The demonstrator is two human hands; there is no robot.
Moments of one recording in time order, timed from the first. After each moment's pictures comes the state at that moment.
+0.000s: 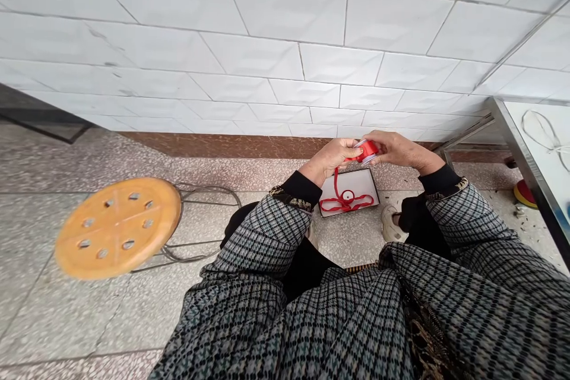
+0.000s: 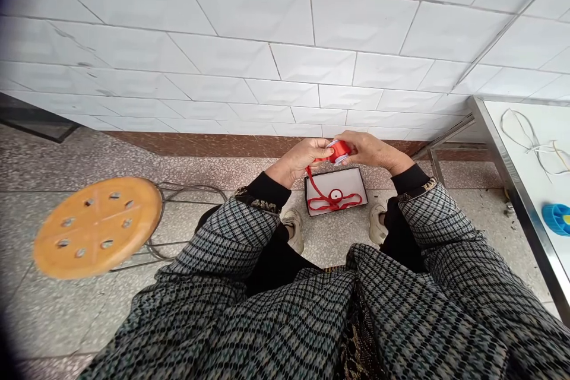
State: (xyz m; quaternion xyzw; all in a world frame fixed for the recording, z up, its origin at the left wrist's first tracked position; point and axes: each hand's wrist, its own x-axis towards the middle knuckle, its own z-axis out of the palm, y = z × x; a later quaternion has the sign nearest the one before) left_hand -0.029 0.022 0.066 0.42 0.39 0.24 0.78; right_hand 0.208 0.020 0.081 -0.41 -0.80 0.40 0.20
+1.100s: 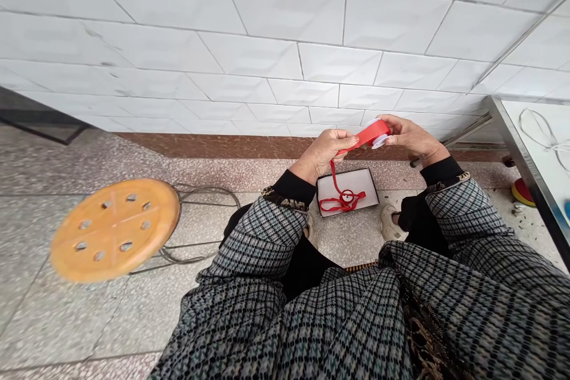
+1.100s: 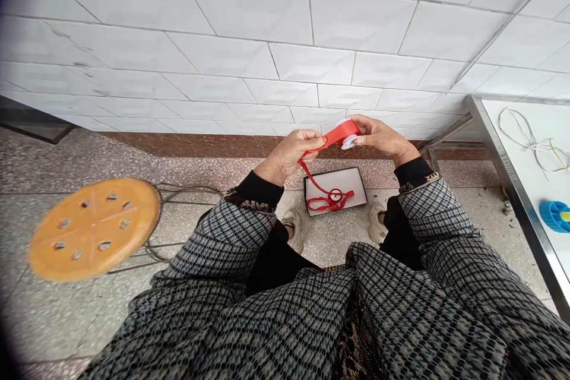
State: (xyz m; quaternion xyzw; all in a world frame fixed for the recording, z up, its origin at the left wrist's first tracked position) left_hand -0.044 0.026 0.083 0.46 0.34 0.31 0.76; right_hand 0.225 0.026 0.088 -0.39 -0.58 0.63 0.34
